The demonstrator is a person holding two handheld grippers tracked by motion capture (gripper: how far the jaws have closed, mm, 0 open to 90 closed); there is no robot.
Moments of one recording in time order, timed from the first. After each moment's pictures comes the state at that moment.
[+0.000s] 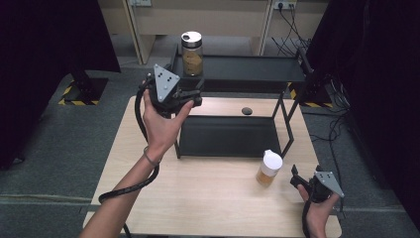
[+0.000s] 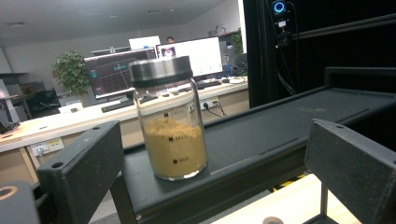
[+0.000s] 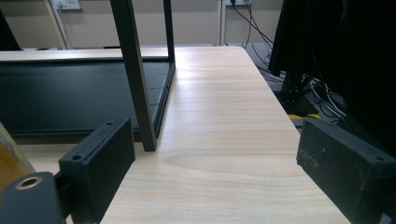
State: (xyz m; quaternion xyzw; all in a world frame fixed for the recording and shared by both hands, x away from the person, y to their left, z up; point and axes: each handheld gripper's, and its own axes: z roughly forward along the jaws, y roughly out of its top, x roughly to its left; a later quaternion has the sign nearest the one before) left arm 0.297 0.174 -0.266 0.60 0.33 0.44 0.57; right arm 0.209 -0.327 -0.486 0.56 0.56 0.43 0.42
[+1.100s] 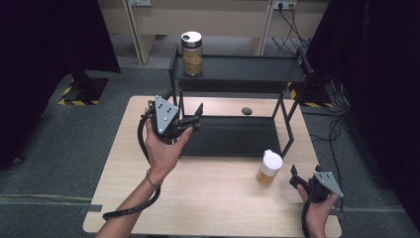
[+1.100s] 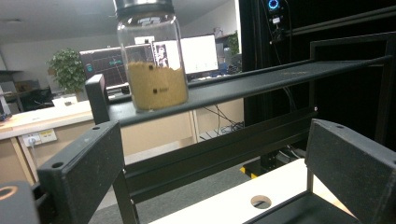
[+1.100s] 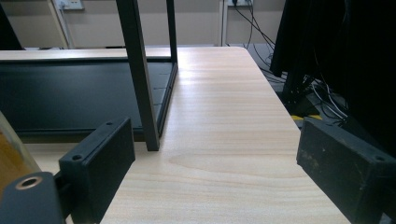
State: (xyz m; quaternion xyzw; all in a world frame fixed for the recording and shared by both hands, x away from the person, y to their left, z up) left arm 0.275 0.179 -0.332 0.59 0.34 0.43 0.59; right arm 0.209 -0.326 -0.486 0.56 0.57 0.43 0.42
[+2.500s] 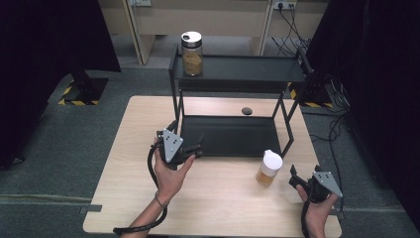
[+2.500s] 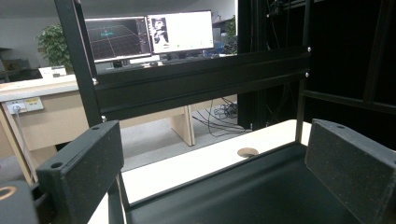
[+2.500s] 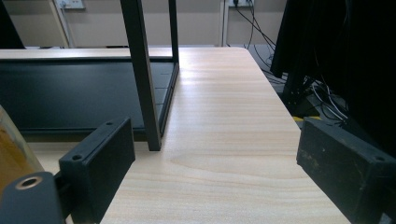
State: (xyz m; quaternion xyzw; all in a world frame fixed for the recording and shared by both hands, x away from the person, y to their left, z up) left arm 0.264 0.174 -0.427 0.61 0.35 0.41 0.58; right arm 0.209 -0.324 -0.486 0.56 0.57 0.43 0.42
